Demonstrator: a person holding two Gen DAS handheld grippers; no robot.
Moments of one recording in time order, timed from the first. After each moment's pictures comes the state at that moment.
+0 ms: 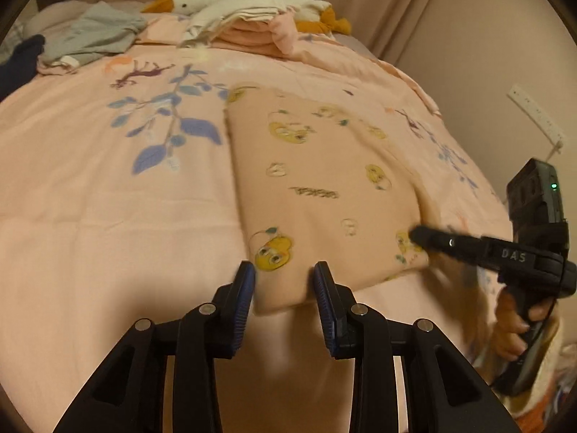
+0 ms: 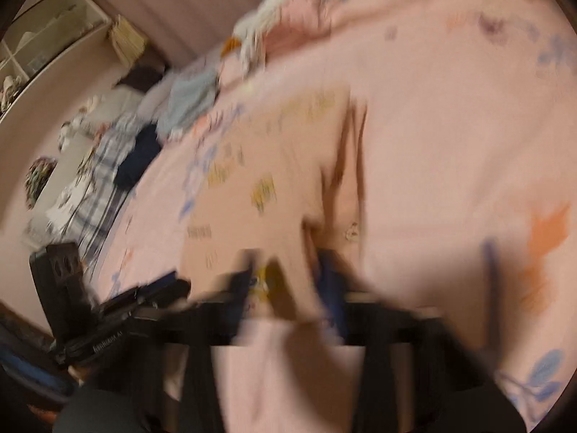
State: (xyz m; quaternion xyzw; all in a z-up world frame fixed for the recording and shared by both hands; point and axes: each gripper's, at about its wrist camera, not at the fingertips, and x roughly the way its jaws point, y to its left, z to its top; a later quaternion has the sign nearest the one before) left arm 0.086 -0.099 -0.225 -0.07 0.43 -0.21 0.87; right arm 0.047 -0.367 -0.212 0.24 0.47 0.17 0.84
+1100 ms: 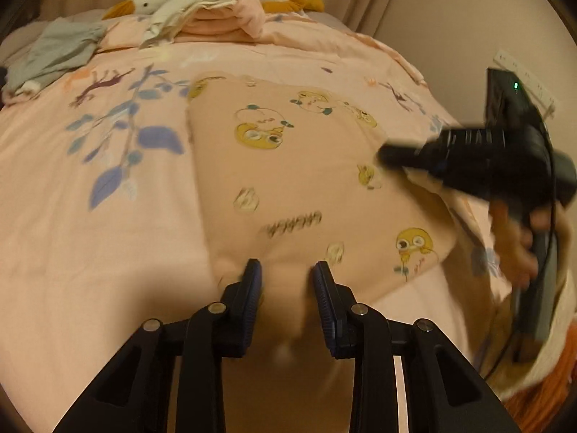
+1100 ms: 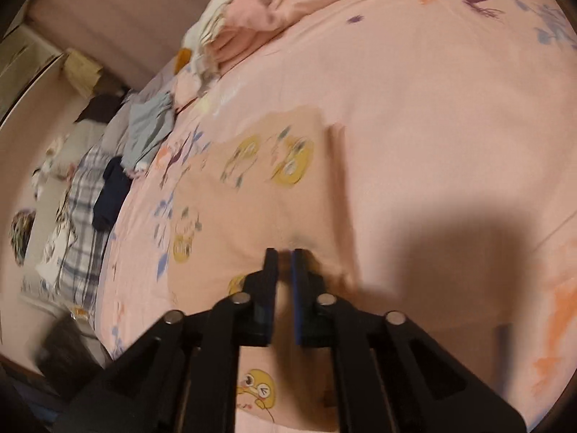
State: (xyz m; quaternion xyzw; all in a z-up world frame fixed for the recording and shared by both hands) left arm 0.114 -0.126 -0.225 -0.02 0.46 -0.26 0.85; right arm 0.116 -0.387 -0.194 0.28 0.47 0.07 0.83
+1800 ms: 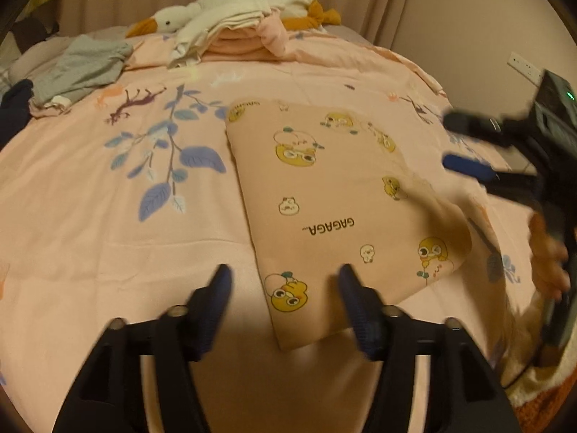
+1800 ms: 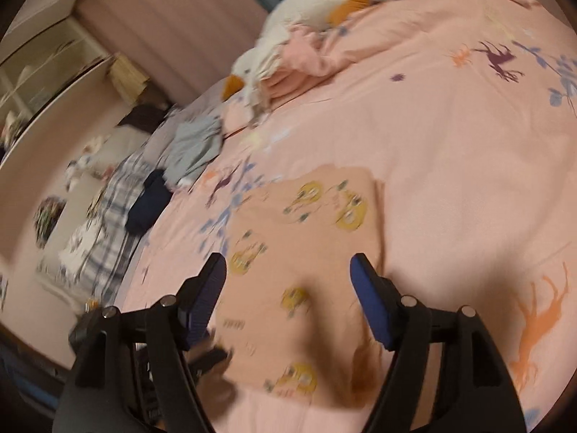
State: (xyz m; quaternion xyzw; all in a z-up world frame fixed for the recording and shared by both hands) left arm 0.114 -0.122 -0.207 0.00 0.43 -0.21 0.88; right arm 0.084 -0.366 -0.153 0.26 0.40 0.15 0.87
